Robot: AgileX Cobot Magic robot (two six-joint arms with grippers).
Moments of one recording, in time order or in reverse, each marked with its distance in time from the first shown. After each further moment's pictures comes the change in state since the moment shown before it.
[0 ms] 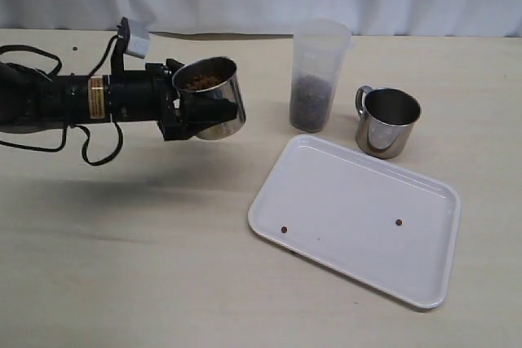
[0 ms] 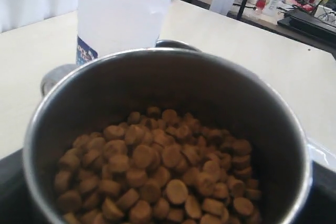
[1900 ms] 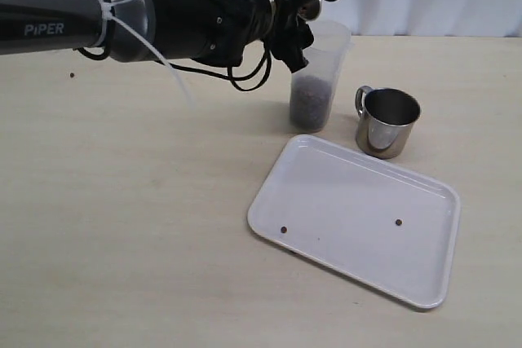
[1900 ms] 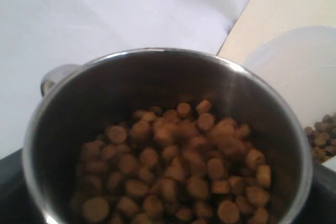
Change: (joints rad) left arm -0.579 -0.052 -0.520 0.277 1.551 -0.069; right arm 0.000 0.000 0.000 0.000 0.000 0.000
